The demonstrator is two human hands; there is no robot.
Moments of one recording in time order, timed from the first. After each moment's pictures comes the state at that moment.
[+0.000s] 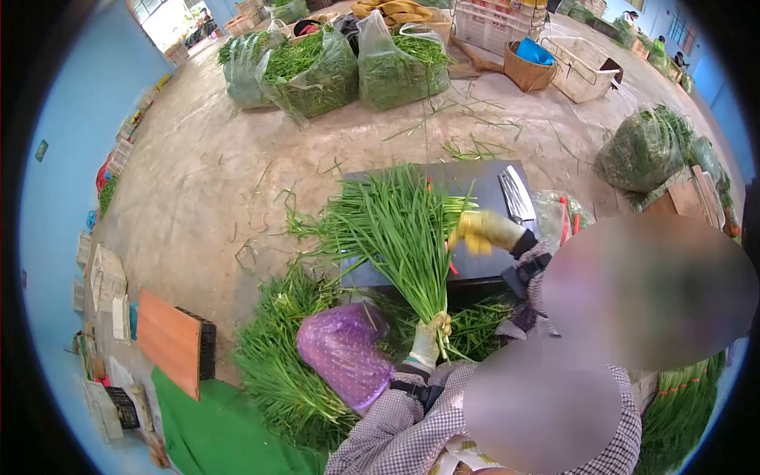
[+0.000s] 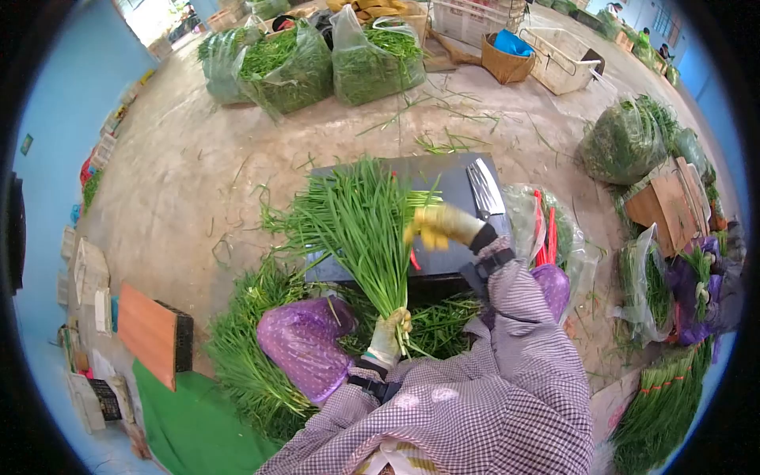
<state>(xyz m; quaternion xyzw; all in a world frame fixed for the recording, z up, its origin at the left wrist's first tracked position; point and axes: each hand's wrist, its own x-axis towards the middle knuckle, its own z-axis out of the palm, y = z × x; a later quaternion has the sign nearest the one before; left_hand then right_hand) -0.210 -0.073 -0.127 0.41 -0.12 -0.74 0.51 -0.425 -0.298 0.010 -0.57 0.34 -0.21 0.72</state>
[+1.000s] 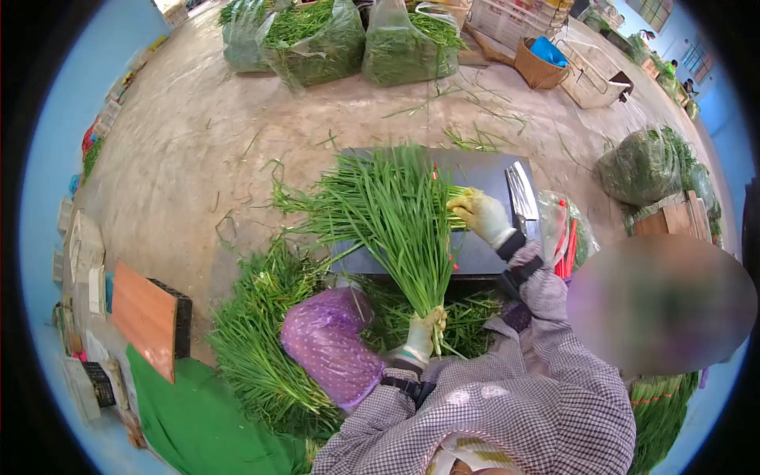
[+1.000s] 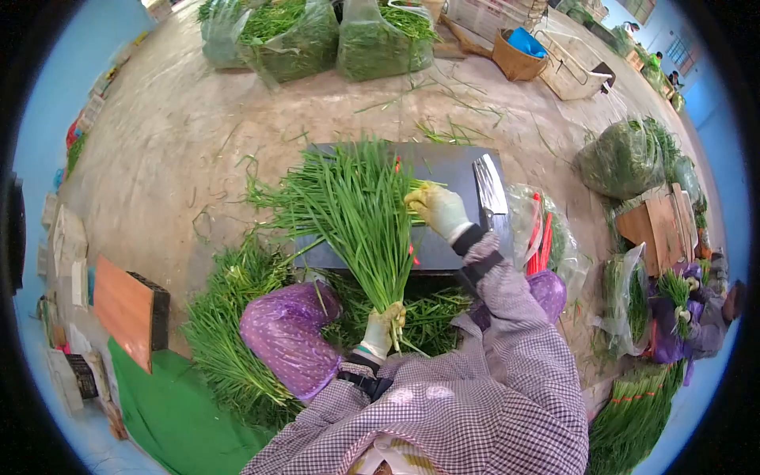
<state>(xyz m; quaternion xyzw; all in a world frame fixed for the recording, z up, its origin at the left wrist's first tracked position) -0.213 -0.079 -0.128 0.44 -0.09 -0.75 0.49 -0.384 -0.320 -0.023 -0.84 0.49 -0.22 0.12</state>
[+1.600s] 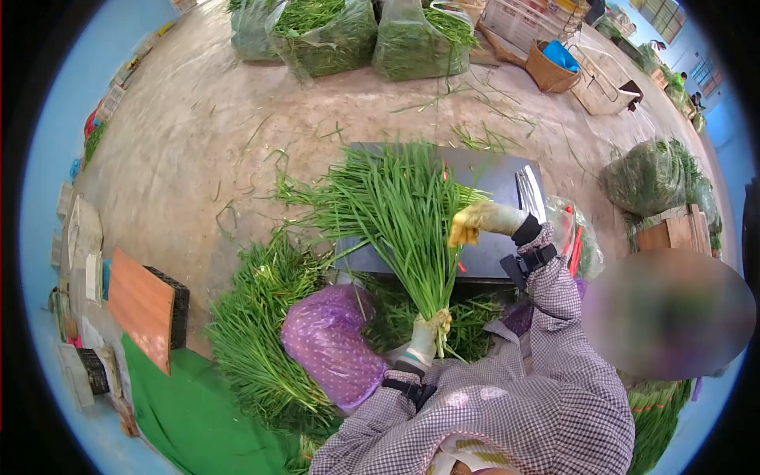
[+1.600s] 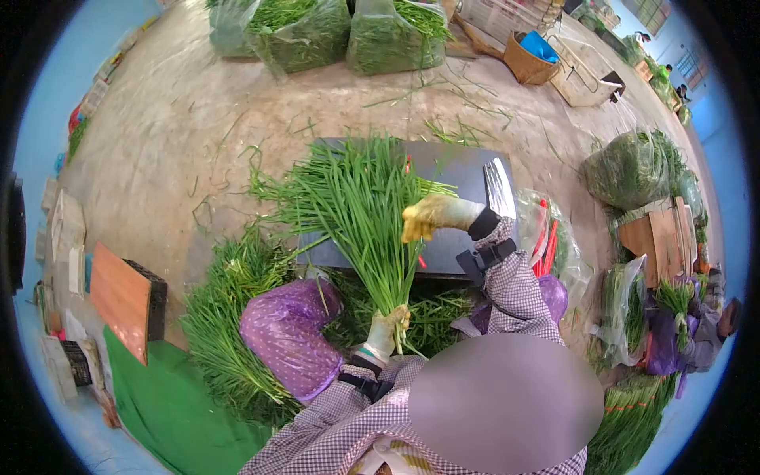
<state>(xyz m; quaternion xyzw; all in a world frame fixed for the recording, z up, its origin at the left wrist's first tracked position) -0.214 -0.079 -0.134 0.44 -0.07 -0.75 0.49 -0.371 -0.348 0.025 -0.68 0.37 -0.11 0.62</state>
